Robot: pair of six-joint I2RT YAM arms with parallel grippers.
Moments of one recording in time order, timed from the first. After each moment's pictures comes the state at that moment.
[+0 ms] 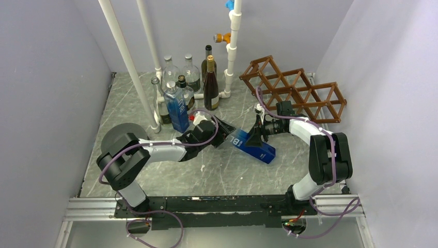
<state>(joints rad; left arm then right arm) -0.87 1.64 0.79 0.39 -0.18 -1.40 0.11 1.57 0.88 -0.47 -1.12 -0.67</state>
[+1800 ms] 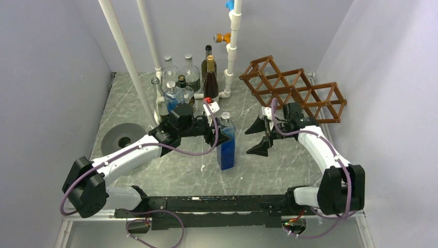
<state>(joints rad) -0.76 1.28 0.90 0.14 0.52 -0.07 0.11 1.30 0.91 -0.83 -1.31 -1.05</state>
